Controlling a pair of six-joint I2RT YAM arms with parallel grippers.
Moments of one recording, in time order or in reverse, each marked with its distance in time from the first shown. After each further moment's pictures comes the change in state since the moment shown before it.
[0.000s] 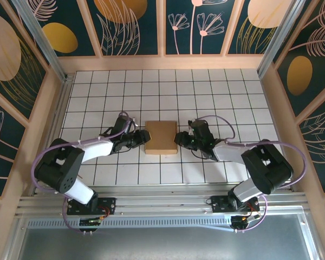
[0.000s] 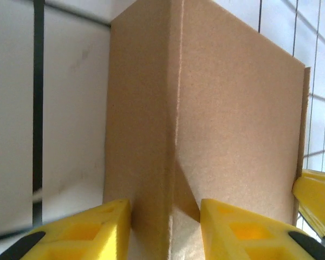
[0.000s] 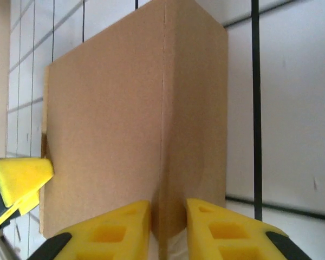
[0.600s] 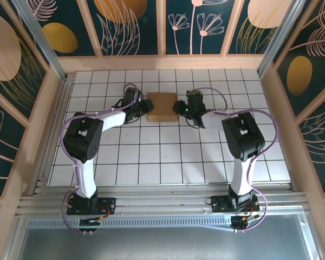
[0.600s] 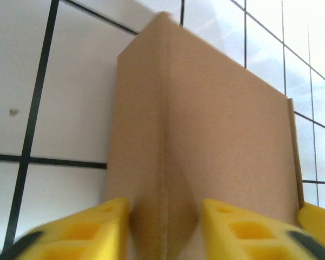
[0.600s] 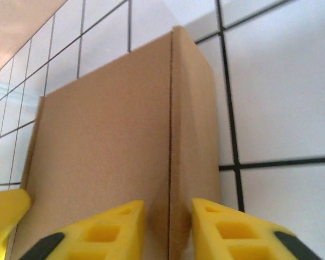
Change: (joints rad) left arm 0.085 0.417 0.575 -0.051 -0.156 0.043; right arm -0.159 0.428 0.578 -0.092 0.082 -0.140
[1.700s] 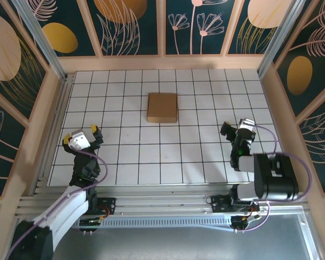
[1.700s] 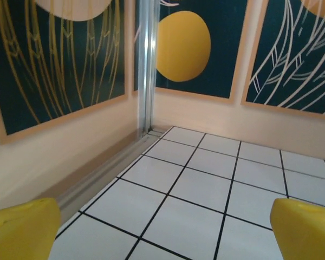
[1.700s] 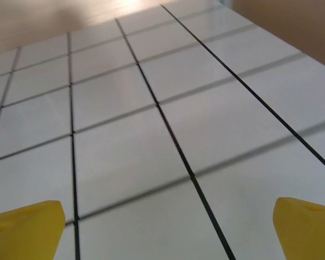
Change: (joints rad) left arm 0.110 -1.255 -1.244 0.748 -0.890 0.789; right arm -0.470 -0.519 -0.924 0.683 0.322 -0.513
